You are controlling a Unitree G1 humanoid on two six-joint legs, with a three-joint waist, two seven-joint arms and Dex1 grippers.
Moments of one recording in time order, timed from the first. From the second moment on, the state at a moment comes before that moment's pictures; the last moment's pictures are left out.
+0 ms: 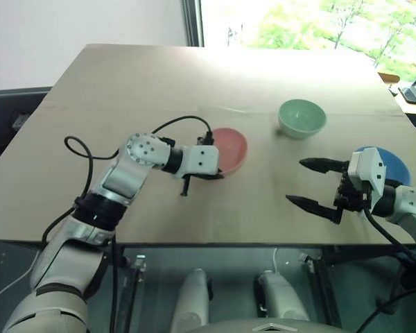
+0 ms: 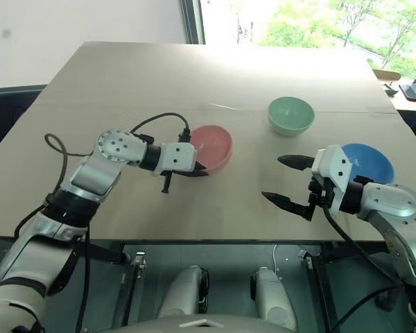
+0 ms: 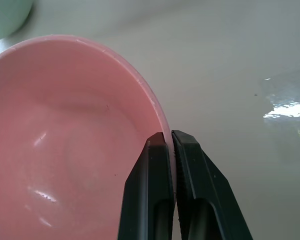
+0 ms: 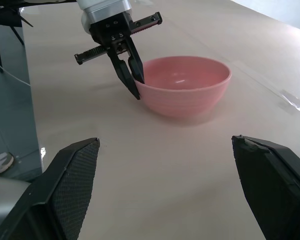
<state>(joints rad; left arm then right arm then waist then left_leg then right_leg) -0.75 0.66 -0.37 0.17 0.02 0.06 -1.29 -0.08 -0.77 -0.16 -0.56 0.57 0.50 0.88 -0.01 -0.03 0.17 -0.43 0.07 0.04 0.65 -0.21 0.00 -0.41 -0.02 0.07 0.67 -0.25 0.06</state>
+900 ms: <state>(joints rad) -0.46 0.69 0.18 -0.33 -0.48 0.69 -0.98 -0.85 -0.64 0.29 0.49 -0.12 0.10 0.72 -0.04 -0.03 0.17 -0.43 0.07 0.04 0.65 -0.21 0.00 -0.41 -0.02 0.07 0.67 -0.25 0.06</state>
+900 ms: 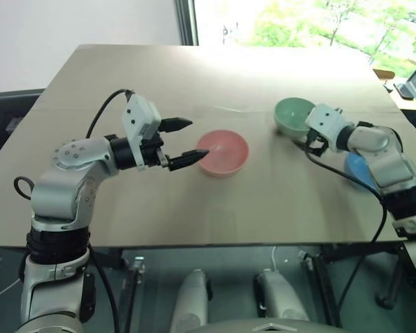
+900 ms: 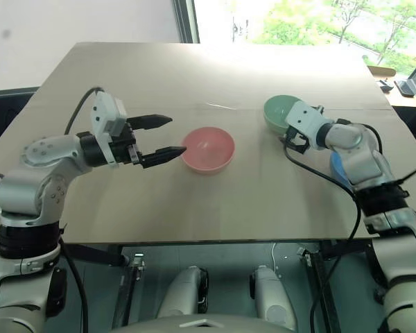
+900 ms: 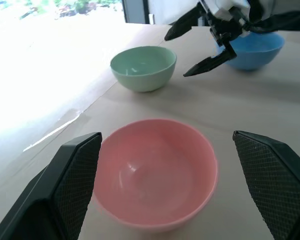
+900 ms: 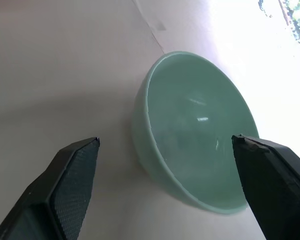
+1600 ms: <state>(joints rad) -0.24 0.80 0.39 -0.54 -0.77 0.84 -0.85 -1.06 -0.51 0.32 0.98 -0.22 -0.17 0.81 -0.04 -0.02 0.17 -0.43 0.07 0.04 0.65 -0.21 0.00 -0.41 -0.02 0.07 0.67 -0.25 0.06</state>
